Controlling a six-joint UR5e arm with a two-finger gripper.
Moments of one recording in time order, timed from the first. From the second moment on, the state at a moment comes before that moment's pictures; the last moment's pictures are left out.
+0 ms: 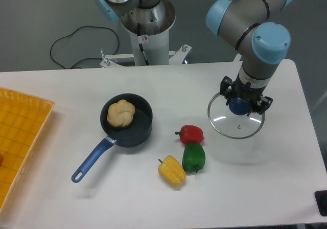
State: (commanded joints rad) arm 2.76 -1.91 -1.52 -1.30 1.56 1.26
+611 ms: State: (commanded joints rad) arm 2.70 -1.89 -1.54 -1.30 1.56 1.25
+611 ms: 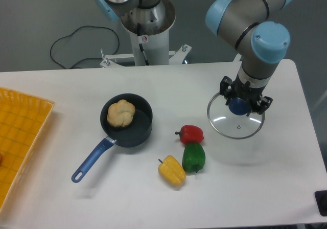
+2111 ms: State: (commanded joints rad) arm 2.27 -1.69 -1.80 -1.26 1.59 0.98
